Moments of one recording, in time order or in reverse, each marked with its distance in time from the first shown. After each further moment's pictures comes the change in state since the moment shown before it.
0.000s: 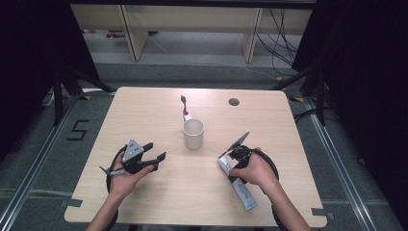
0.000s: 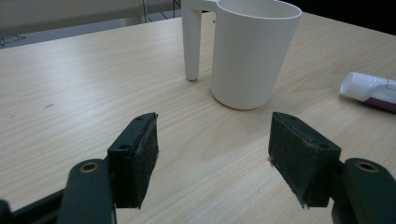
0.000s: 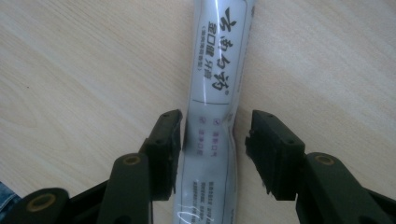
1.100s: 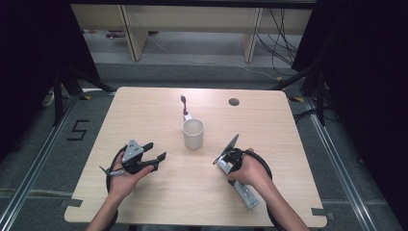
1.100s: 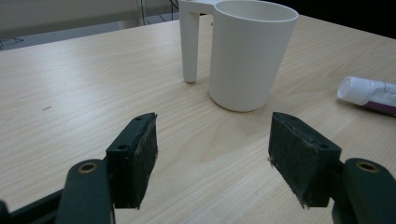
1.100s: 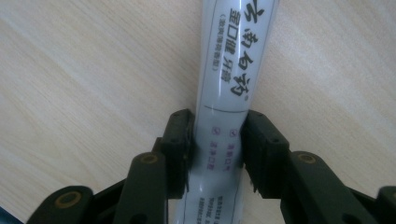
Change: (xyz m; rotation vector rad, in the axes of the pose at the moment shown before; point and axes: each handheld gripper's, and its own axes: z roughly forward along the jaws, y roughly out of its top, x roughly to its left) left arm -0.001 0.000 -0.001 -0.006 -0.003 0.007; right arm 0.009 0.008 0.015 0.087 -0.076 -0.126
